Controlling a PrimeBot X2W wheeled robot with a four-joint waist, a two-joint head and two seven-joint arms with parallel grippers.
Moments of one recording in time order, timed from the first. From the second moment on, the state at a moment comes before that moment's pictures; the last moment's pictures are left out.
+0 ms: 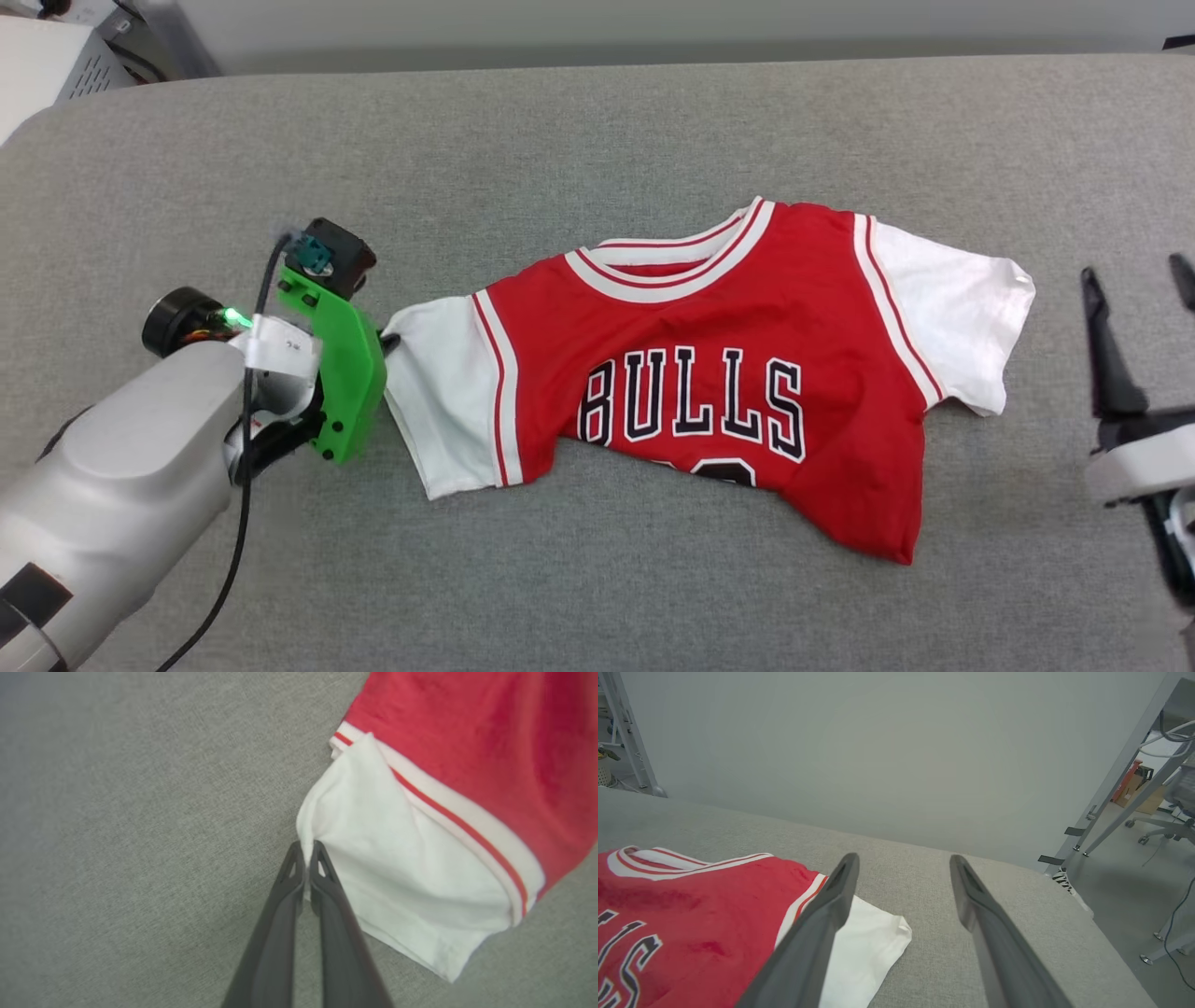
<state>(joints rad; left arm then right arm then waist) -0.95 0.64 -1.21 0.56 -1.03 -0.13 0.30 -0.19 -0.30 -0.06 0.10 0.13 0.13 -0.25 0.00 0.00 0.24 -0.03</state>
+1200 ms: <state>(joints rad) -1.02 0.69 -1.10 0.32 -0.98 -0.01 0.10 -0.72 -0.74 0.50 0.46 0.76 0.13 0.69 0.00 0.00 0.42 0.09</state>
